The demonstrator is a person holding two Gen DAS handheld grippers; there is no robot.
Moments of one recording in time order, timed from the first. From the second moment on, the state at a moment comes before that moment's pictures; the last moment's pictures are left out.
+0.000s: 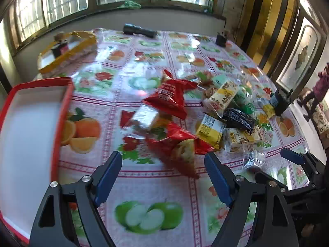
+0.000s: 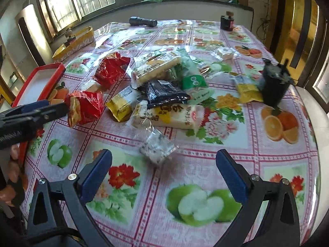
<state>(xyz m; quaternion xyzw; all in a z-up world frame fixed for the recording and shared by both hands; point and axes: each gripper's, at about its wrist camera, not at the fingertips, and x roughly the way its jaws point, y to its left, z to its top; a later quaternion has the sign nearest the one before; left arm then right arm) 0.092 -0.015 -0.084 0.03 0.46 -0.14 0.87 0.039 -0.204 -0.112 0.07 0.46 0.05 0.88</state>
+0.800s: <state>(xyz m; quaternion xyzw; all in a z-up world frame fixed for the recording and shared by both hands) 0.109 -0.040 -0.119 0.02 0.49 -0.19 0.85 0.046 -0.220 -0.126 0.08 0.49 0.09 0.86</state>
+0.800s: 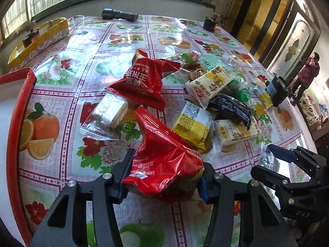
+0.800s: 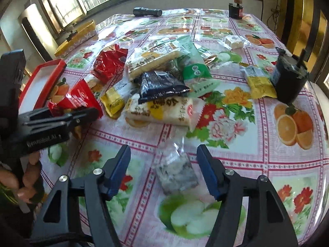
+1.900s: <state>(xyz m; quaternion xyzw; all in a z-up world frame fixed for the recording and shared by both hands) 0.052 0.048 -0.065 -0.04 0.44 -0.15 0.89 0.018 -0.158 -0.075 0.07 0.43 0.17 0.88</state>
